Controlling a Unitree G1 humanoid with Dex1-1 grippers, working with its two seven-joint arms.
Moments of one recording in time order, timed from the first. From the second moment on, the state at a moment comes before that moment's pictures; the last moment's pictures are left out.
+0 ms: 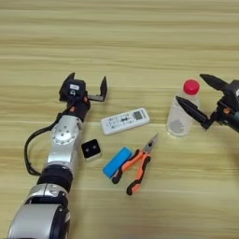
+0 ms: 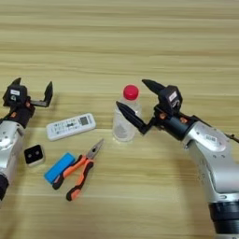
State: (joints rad) left arm -0.41 0.09 0.10 0.73 -0.07 -0.47 -0.16; right arm -0.12 -0.43 -0.03 -0.12 0.40 0.09 0.73
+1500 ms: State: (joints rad) left arm -0.43 0.11 0.09 0.73 -0.08 -0.48 -0.25; right arm -0.17 -0.44 0.03 -0.03 0.35 0.15 0.77
